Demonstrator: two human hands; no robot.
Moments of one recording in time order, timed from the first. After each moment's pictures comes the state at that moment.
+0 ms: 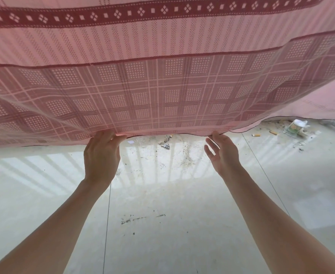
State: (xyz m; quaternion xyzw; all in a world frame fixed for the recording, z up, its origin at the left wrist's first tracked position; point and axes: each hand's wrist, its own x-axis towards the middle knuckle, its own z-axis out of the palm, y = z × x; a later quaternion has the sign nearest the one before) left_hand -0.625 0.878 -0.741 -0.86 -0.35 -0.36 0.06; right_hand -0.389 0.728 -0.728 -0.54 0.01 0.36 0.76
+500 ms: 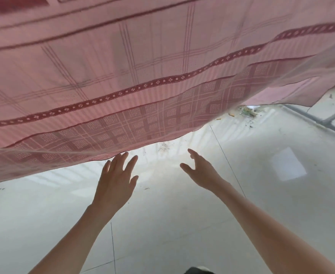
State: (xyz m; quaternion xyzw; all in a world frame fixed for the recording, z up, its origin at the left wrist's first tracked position) left_hand -0.640 0.743 -0.609 -0.95 -0.30 -0.05 -0.03; right_hand -0.436 0.598 -0.598 -0.86 -0.31 0.34 0.22
